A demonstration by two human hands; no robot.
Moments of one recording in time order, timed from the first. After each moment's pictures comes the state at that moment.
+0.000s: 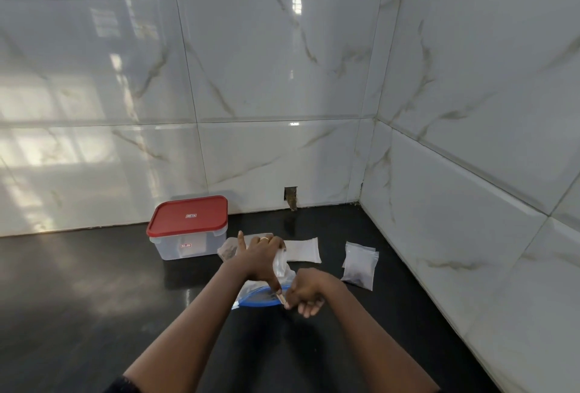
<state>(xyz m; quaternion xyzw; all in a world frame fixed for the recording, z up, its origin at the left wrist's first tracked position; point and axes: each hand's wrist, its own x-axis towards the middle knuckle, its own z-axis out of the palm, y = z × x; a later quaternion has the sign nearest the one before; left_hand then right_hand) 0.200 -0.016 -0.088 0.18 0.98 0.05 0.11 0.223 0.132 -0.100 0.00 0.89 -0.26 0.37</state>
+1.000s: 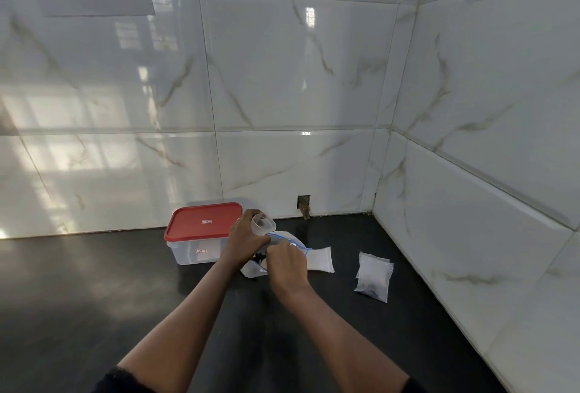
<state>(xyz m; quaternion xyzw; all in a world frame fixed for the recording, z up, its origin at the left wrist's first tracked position) 0.190 -0.057 -0.068 0.02 0.88 0.44 -0.15 0.234 0.052 -0.067 -0.12 0.98 -0.11 -0.07</state>
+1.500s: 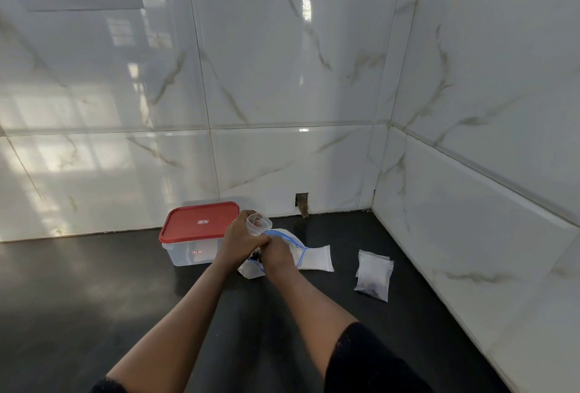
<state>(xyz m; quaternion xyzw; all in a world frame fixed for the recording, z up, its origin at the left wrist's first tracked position) 0.183 -0.060 -0.073 0.01 0.87 0.46 -0.15 0.187 0.031 -0.082 -0.05 0.97 -0.24 0.08</state>
